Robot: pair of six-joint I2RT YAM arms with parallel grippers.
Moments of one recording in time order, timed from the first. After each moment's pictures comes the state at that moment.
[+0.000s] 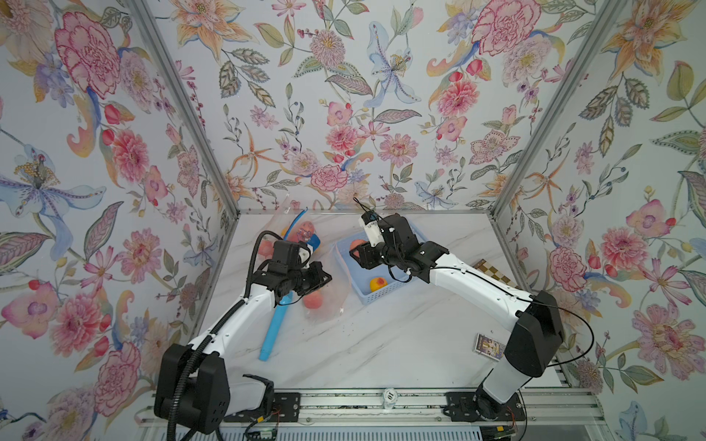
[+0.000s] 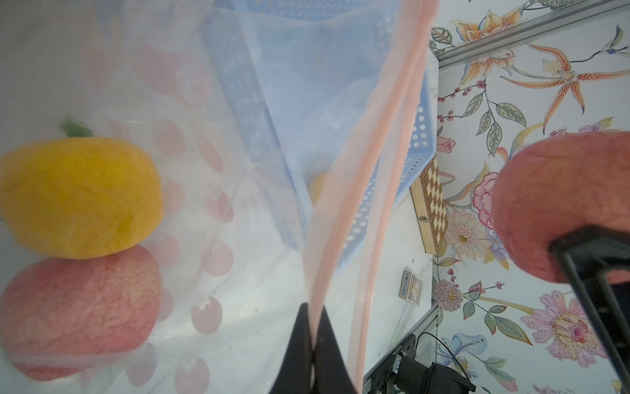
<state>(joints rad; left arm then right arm) -0.29 1.31 0.93 -0.44 0.50 -0.68 0.77 1.69 1.47 -0.36 -0.12 0.26</state>
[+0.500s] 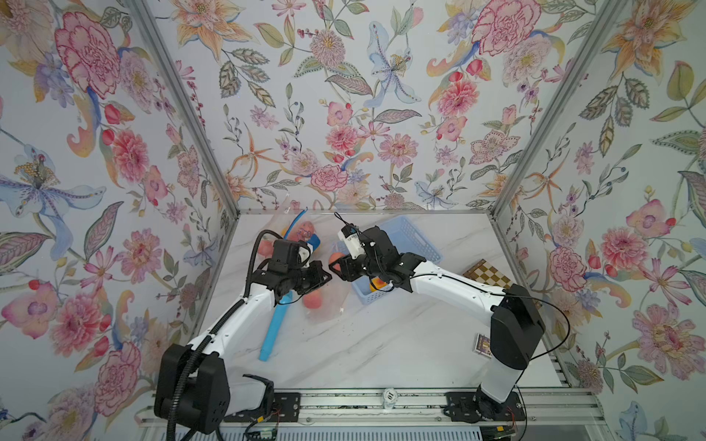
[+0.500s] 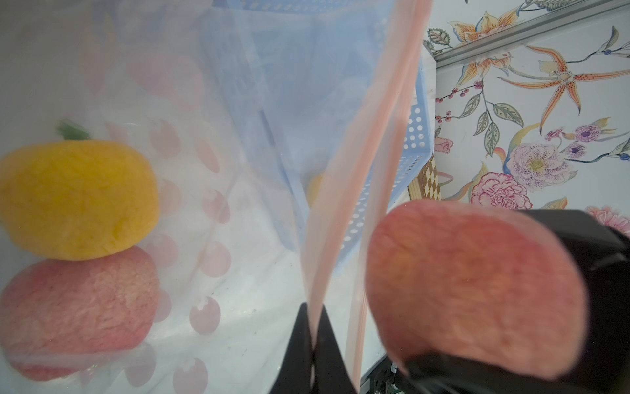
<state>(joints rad) -0.29 1.31 0.94 -0.45 0.50 -0.68 0.86 1.80 1.45 -0.23 -0.19 0.33</state>
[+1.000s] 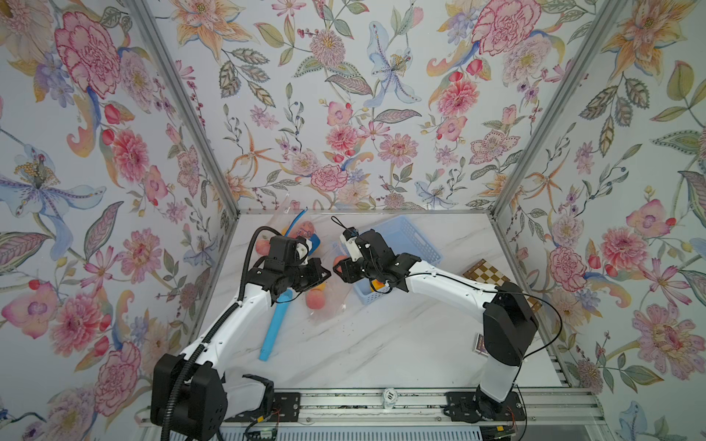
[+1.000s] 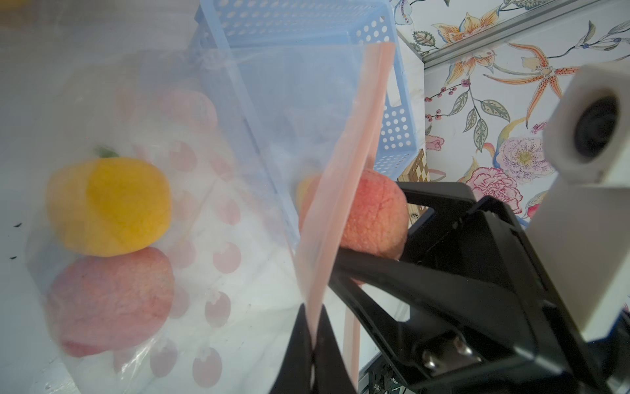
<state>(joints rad) -0.29 1.27 0.99 -0.51 0.50 -0.65 0.86 1.83 1.47 -0.30 -0.09 0.34</state>
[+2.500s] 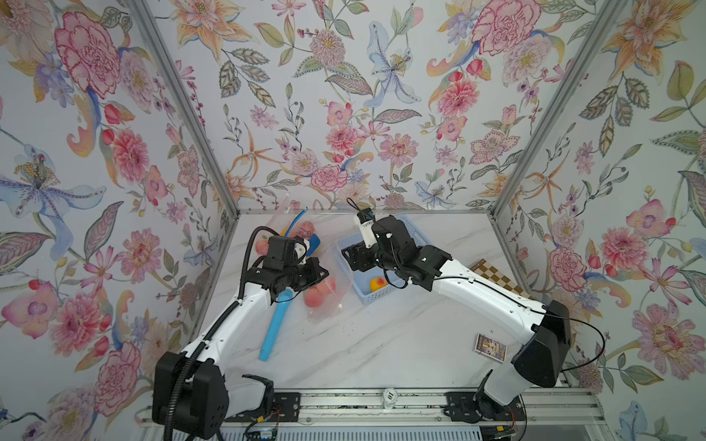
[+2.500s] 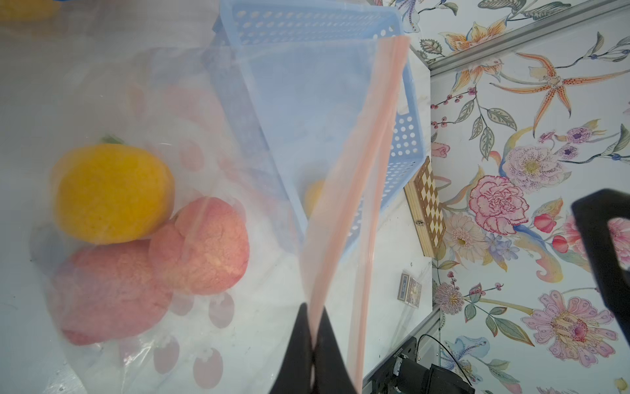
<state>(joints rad) -0.27 1.28 0.98 -0.50 0.49 -0.64 0.85 1.62 1.53 -0.46 0.08 0.29</state>
